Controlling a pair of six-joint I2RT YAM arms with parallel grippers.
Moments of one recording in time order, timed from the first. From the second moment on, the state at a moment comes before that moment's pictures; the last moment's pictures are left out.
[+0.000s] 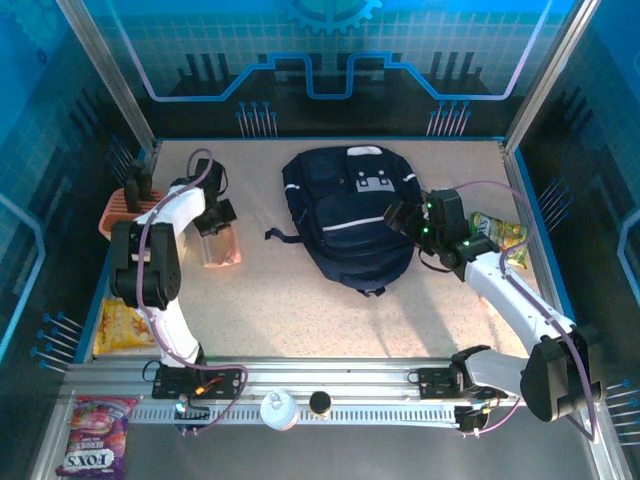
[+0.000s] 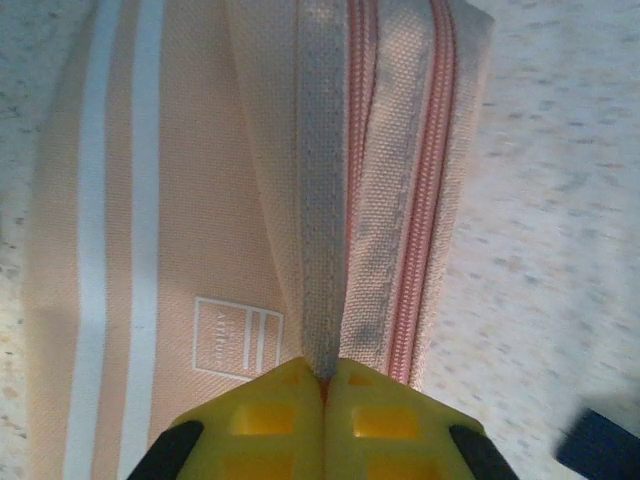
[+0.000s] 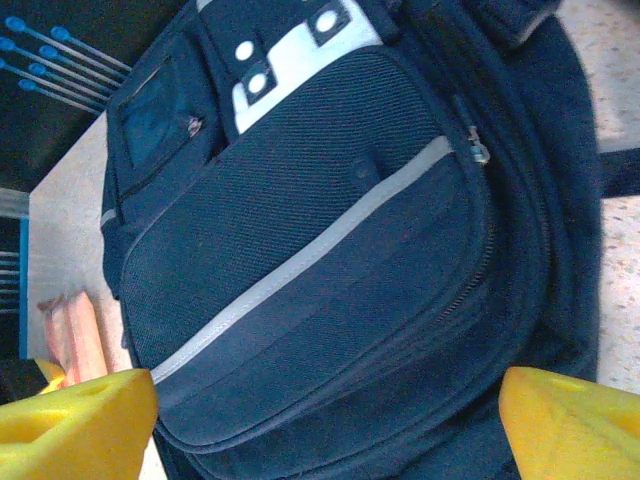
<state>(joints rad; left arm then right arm) 0.02 1.83 1.31 -0.74 -0.04 -0.51 0.30 1.19 0.85 -0.36 -0.08 0.84</state>
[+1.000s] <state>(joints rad) -0.25 1.53 1.19 -0.02 0.53 -1.33 0.58 1.36 0.94 0.07 -0.39 0.70</state>
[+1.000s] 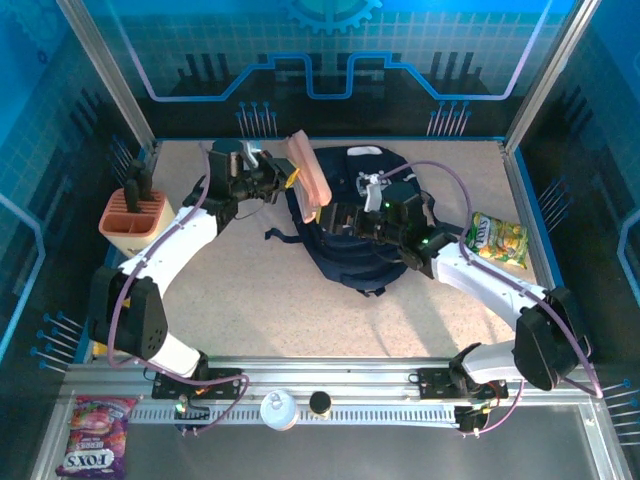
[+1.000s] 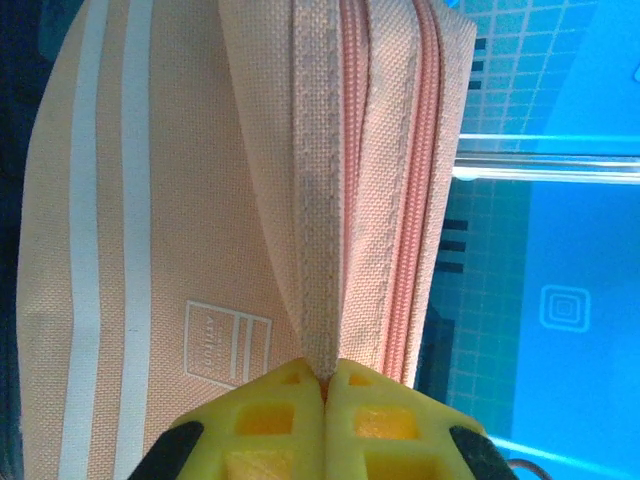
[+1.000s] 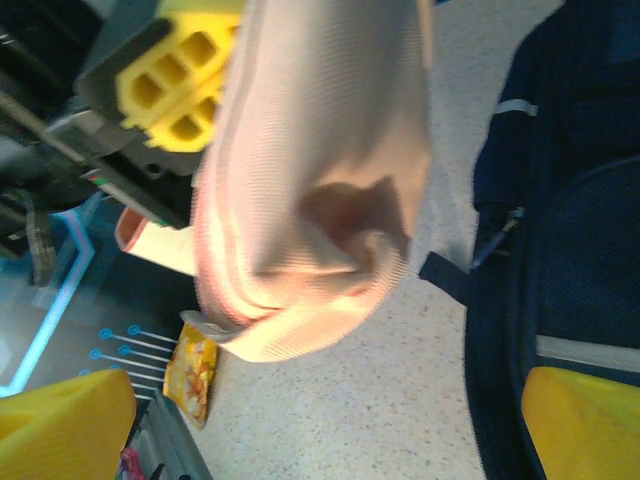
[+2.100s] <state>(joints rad) -0.27 1.53 1.16 -0.04 0.51 -1.27 0.56 1.52 1.11 -0.06 -0.26 0.50</state>
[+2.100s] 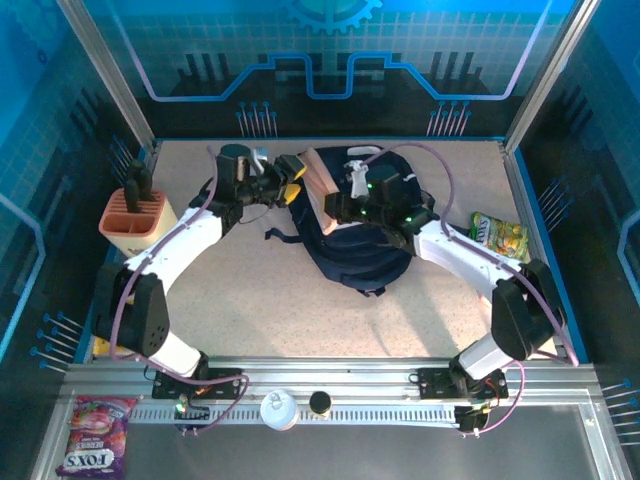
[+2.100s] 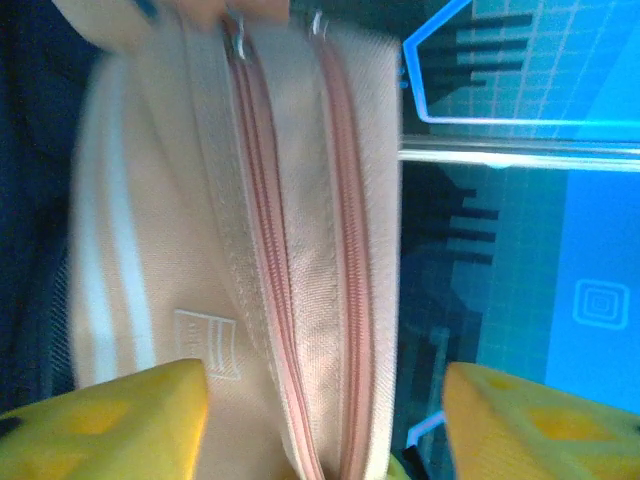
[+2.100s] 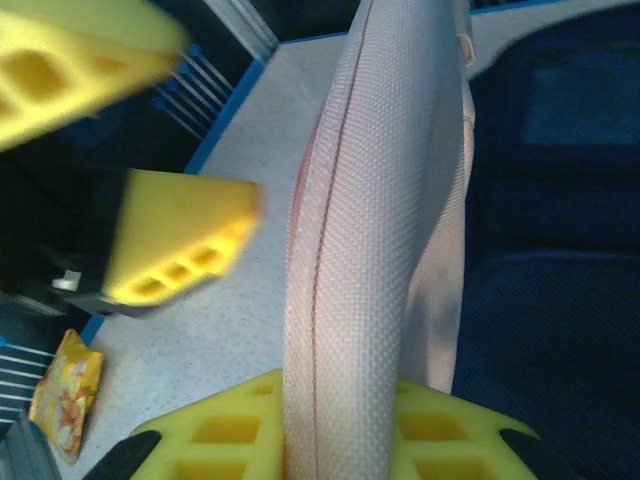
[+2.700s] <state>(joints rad) -0.51 1.60 1.30 -0.35 0.28 -0.52 0.11 1.07 0.90 -0.24 -0.25 0.63</state>
